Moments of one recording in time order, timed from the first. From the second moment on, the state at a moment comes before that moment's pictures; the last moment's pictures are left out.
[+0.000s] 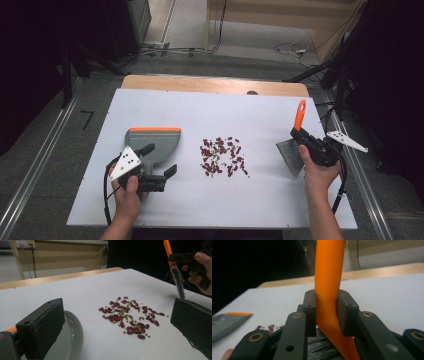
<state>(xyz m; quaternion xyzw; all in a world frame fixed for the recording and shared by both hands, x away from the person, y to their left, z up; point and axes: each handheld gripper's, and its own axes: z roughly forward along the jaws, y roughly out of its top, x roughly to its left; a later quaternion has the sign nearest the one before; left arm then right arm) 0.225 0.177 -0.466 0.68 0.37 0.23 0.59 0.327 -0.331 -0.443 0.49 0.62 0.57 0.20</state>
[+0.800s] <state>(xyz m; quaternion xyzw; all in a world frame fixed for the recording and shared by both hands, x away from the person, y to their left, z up) 0.230 0.128 -0.453 0.70 0.35 0.18 0.59 0.294 -0.251 -0.405 0.40 0.65 0.62 0.19</state>
